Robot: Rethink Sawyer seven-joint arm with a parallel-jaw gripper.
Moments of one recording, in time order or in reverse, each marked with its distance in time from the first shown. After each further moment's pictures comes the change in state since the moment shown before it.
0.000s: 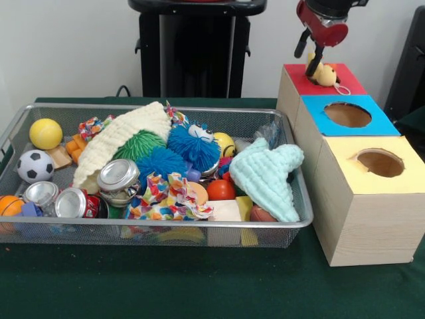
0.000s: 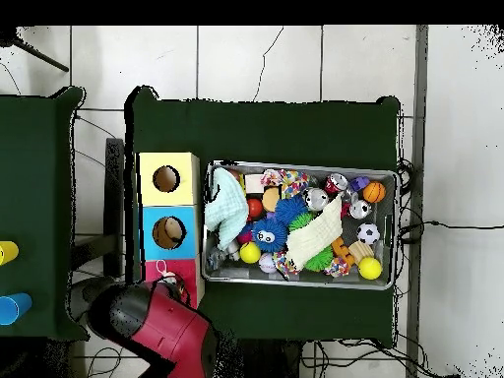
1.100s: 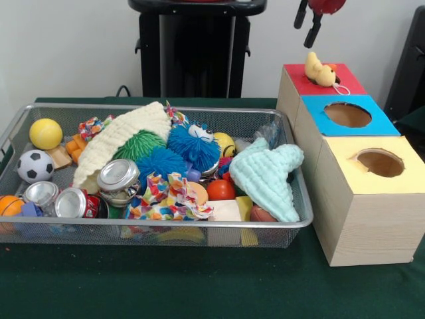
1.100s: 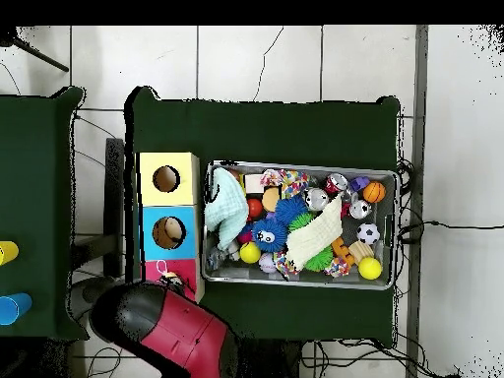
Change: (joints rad) arm -0.049 -0.092 -0.053 -0.036 -0.063 0.153 0.000
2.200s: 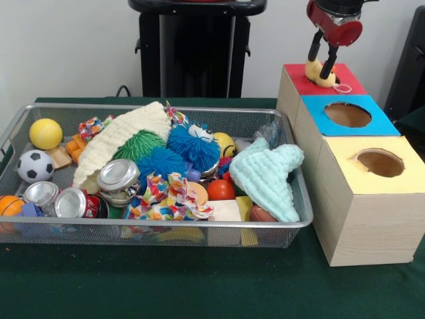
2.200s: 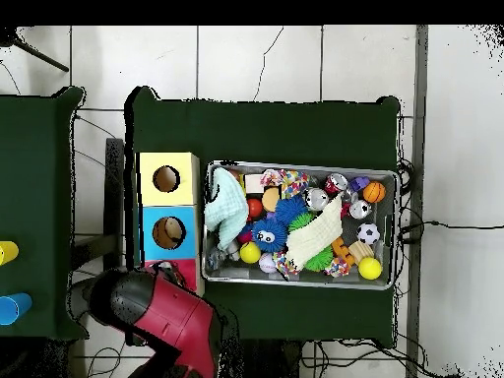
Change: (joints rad) arm -0.025 0.044 0.125 -0.001 0.071 -0.163 0.000
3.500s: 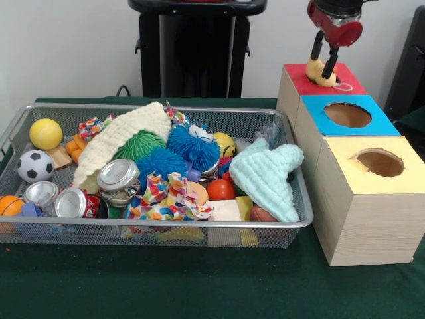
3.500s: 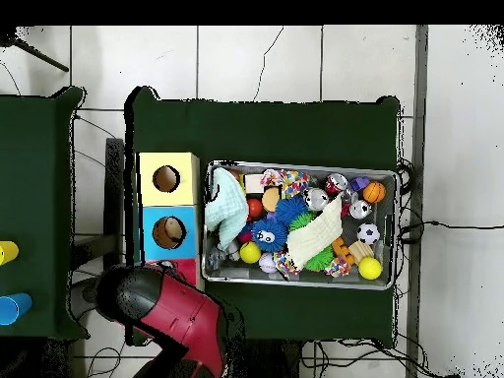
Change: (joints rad) arm -0.046 -0.022 0.039 0.010 0.000 0.032 0.000
